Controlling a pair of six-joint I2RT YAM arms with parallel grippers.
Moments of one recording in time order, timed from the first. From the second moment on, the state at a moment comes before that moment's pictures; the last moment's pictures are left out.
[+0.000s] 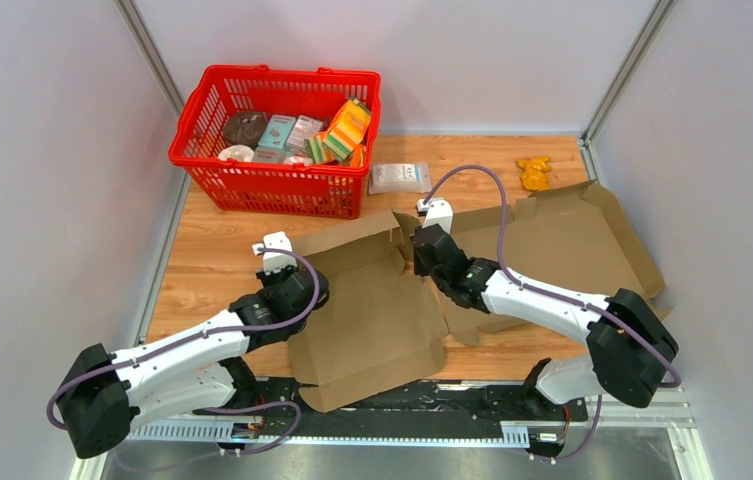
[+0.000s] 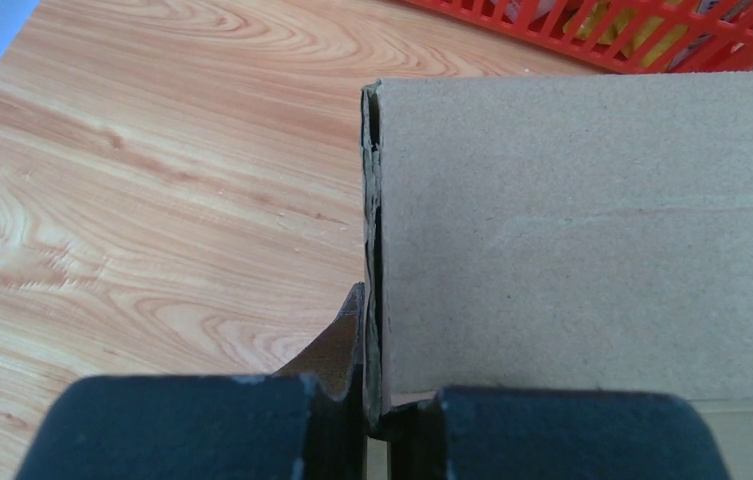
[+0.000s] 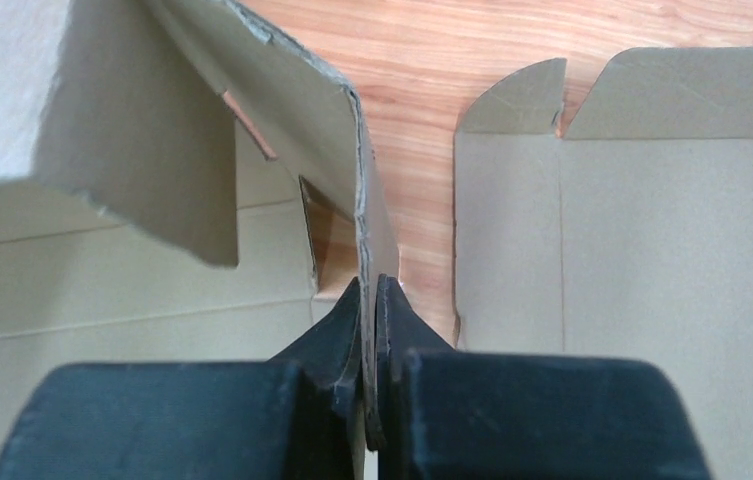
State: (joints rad) left arm -0.89 0.95 0.50 -0.36 -1.03 -0.75; right arm 0.84 1.39 0.80 -0.03 0.47 0.43
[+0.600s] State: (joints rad) left arm -0.88 0.96 0.50 -0.37 -1.04 -0.76; right arm 0.93 1.35 0.83 -0.13 0.30 0.53
